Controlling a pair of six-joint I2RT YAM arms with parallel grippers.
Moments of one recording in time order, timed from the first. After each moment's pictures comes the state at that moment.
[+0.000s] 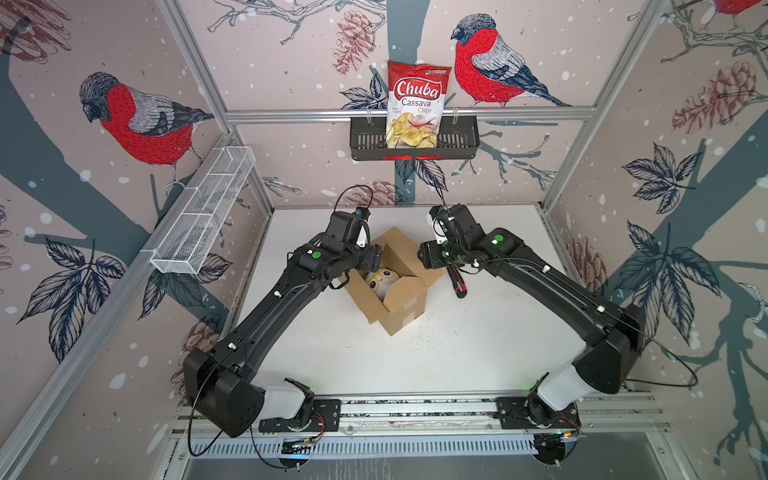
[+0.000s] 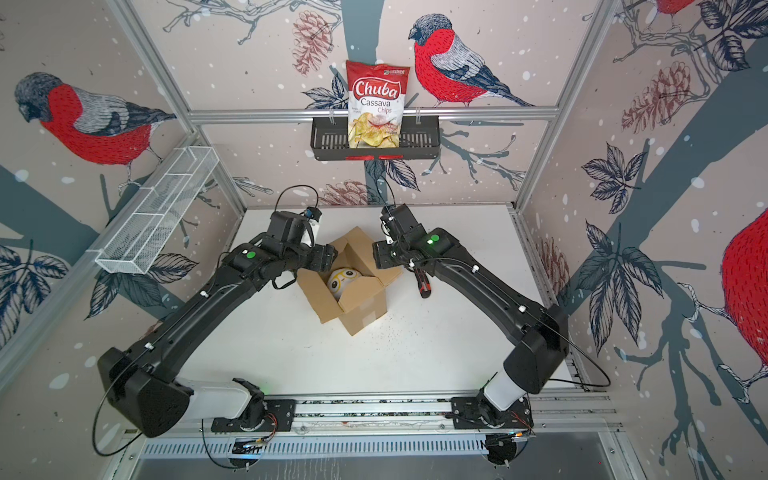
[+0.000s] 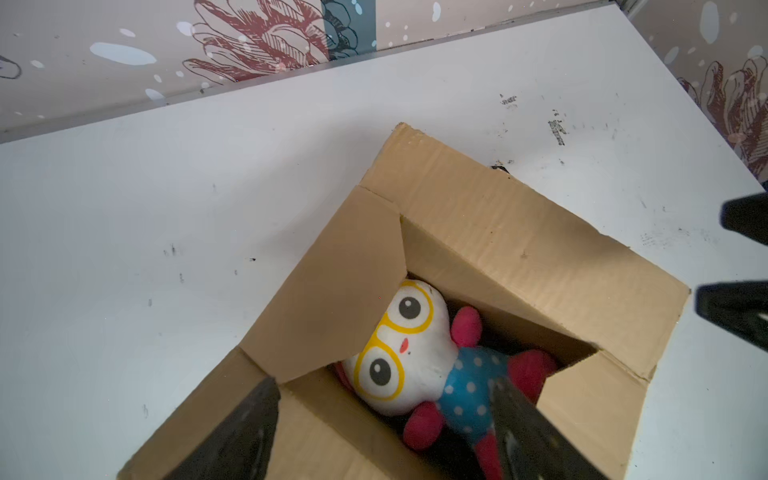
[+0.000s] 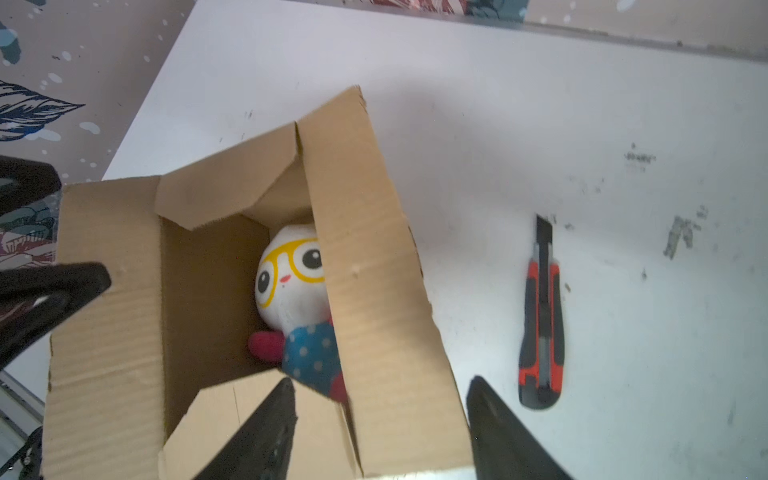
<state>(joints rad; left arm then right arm) -0.50 1.37 1.34 -0.76 -0.03 -0.12 0.77 1.51 1.49 -0.82 0.06 0.39</state>
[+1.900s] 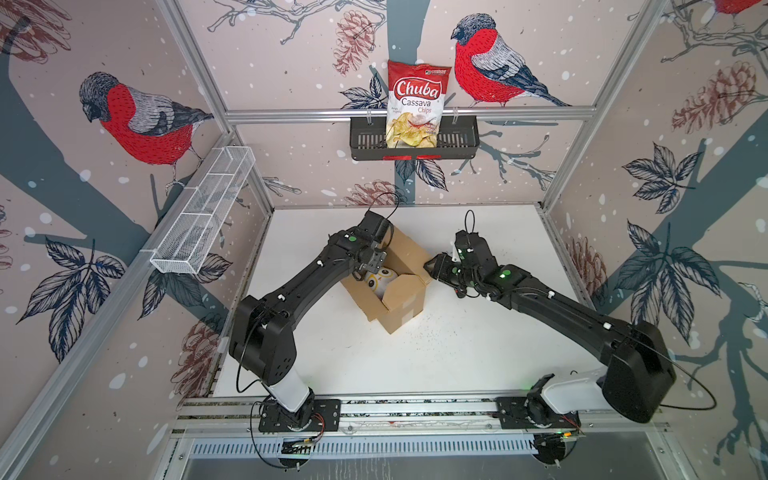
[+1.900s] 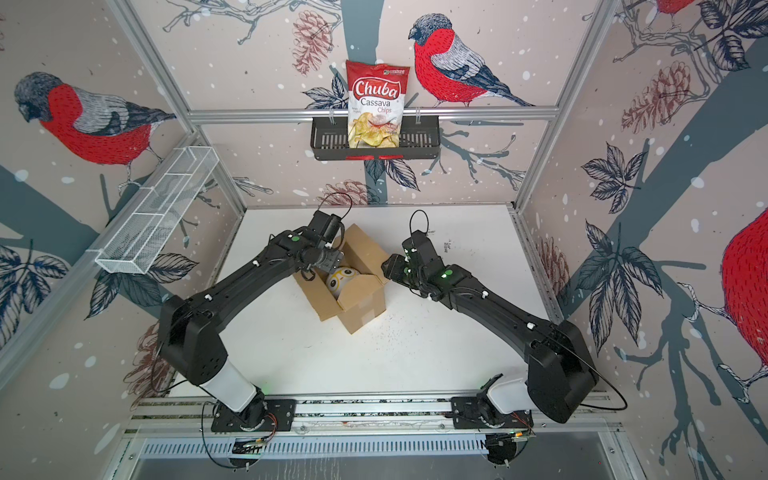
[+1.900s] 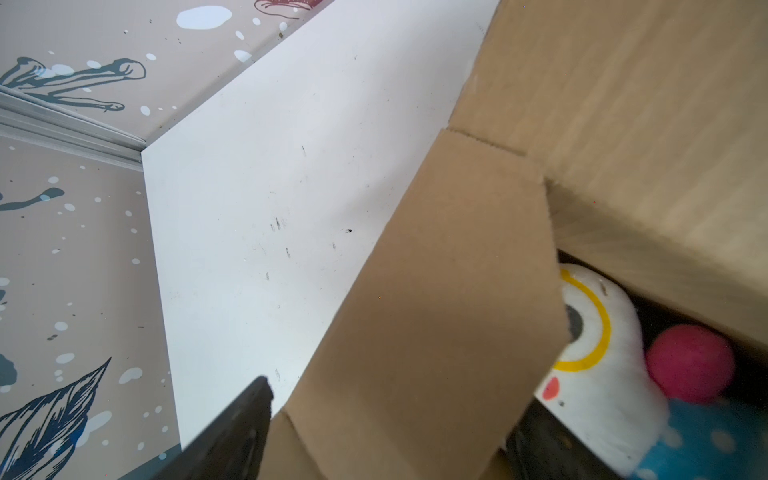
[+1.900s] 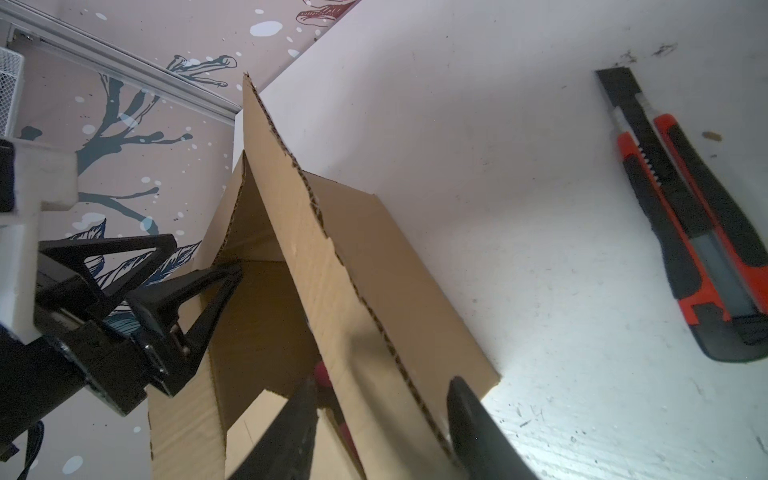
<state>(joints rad) -0.55 1.65 1.44 -0.83 -0.40 0.00 0.70 1.40 1.04 -0.32 -0.11 0.86</state>
